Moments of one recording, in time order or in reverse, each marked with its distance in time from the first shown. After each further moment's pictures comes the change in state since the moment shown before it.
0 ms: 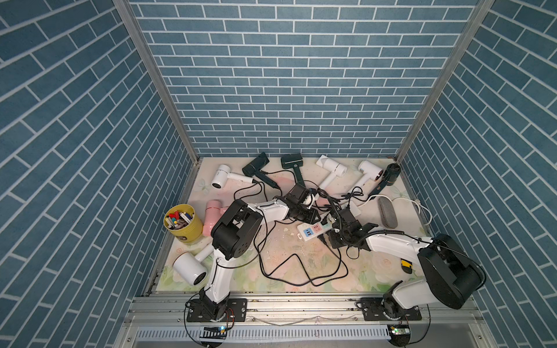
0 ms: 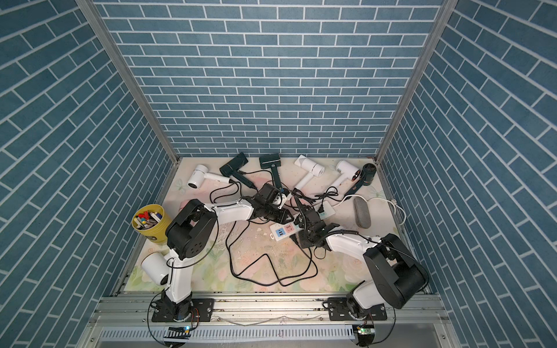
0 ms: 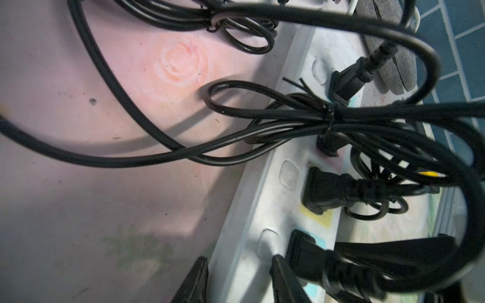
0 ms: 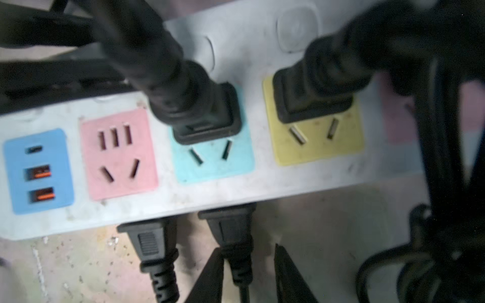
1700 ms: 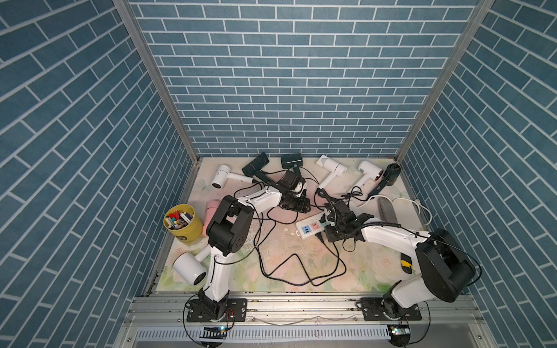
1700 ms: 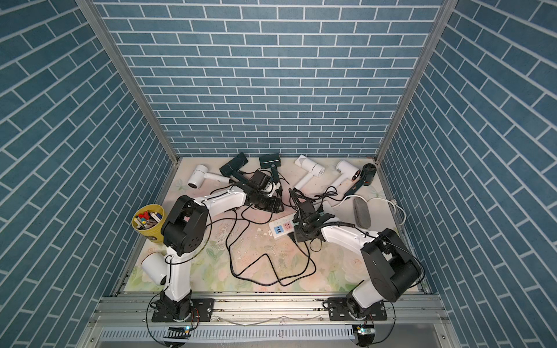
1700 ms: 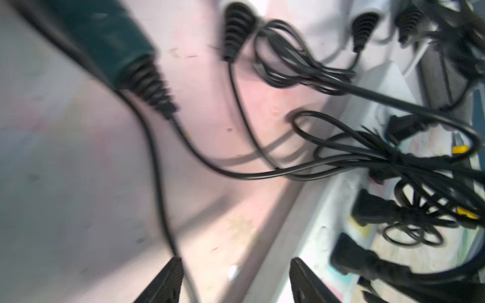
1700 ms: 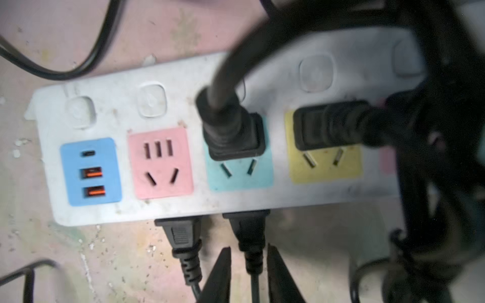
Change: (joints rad) left arm 0.128 -0.018 0.164 -0.301 -0.092 0.040; right arm 0.014 0.020 0.154 -0.146 -0.013 0.011
